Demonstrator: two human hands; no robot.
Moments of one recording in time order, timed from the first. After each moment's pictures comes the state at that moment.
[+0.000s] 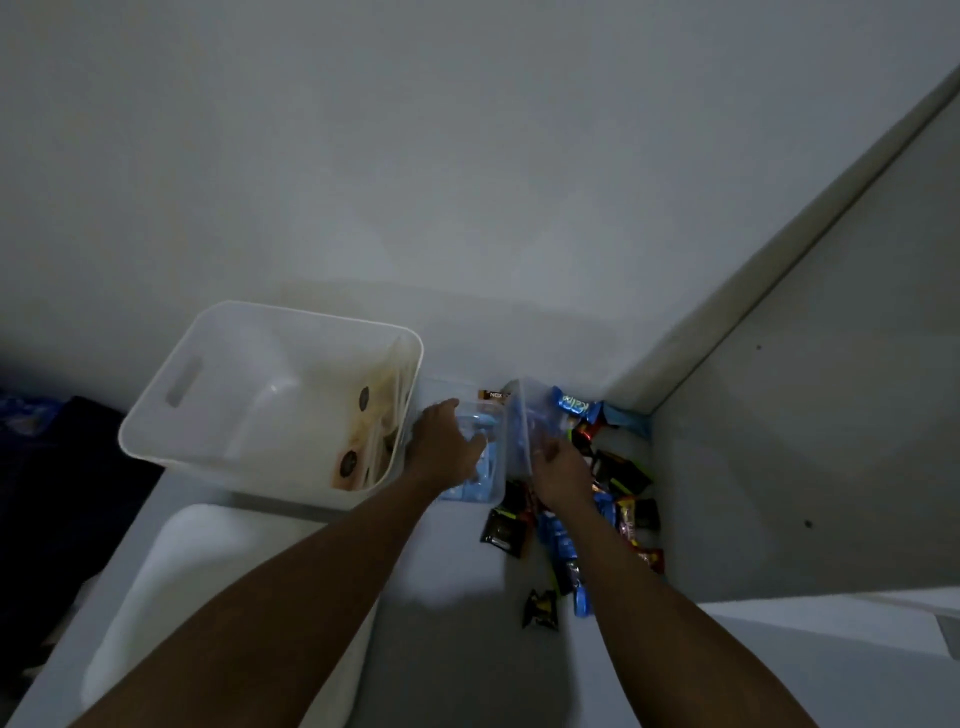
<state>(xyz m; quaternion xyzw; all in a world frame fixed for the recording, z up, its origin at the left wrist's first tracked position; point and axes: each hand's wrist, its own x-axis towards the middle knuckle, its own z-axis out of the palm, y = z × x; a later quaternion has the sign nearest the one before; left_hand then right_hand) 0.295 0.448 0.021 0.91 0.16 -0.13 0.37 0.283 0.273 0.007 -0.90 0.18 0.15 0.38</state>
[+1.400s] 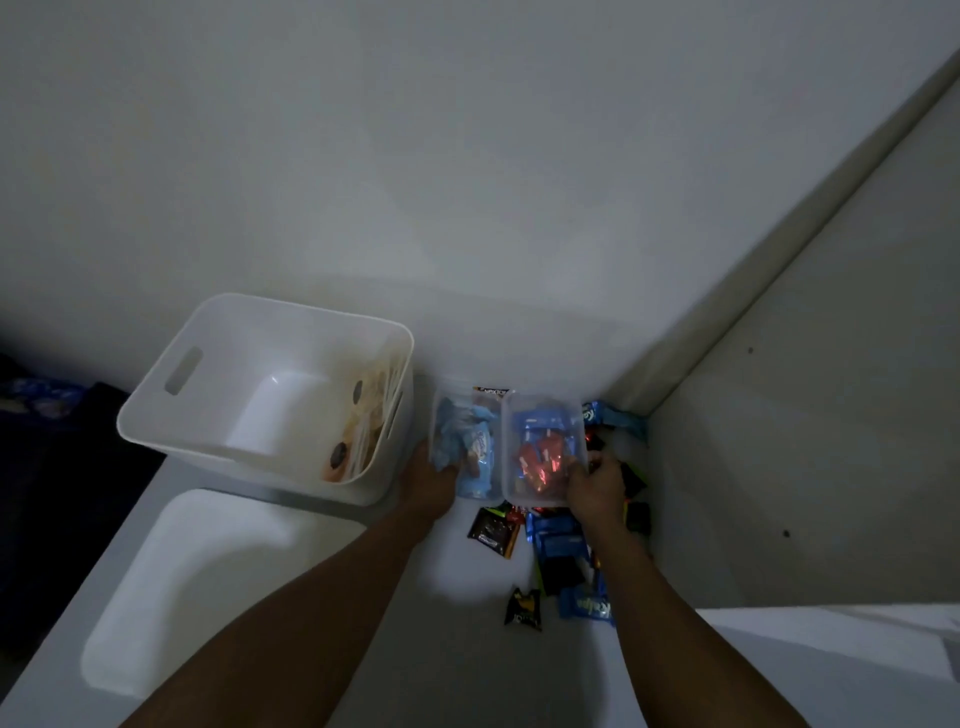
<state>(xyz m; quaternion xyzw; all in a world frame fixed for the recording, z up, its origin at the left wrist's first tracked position) 0.249 0.431 -0.015 0.74 0.23 -0.09 0.62 0.279 0.214 -0.011 -0.79 0.28 0.09 0.54</state>
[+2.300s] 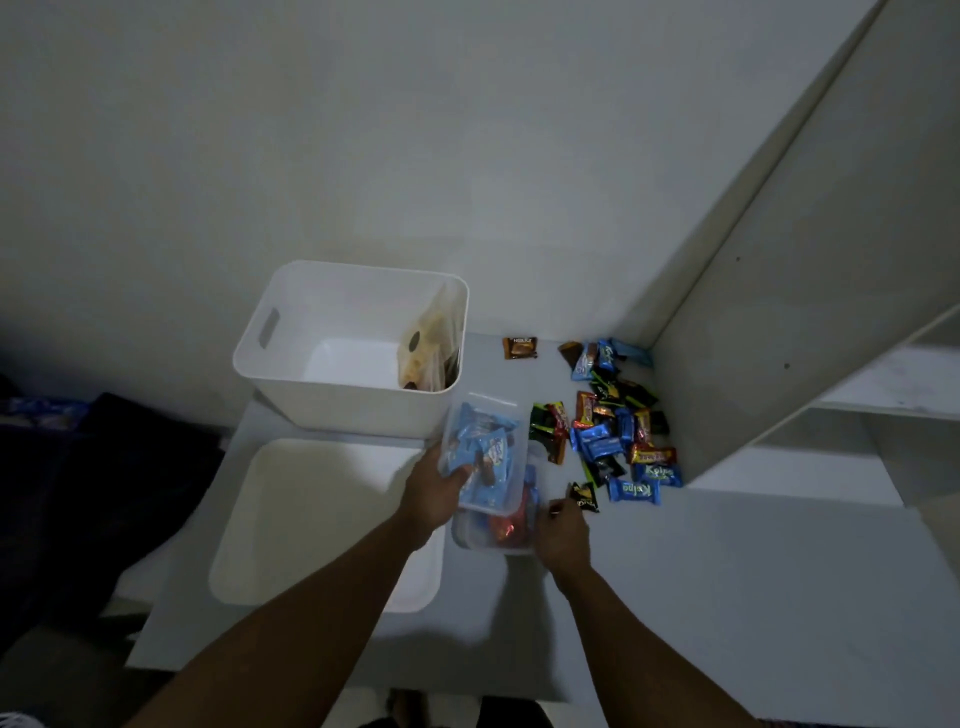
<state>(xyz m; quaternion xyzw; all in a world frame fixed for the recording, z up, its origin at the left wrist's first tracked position) 0.090 0.529 0.012 0.77 0.16 -0.11 0.61 0.058 0.345 -0.026 -0.83 0.29 0.11 0.46</state>
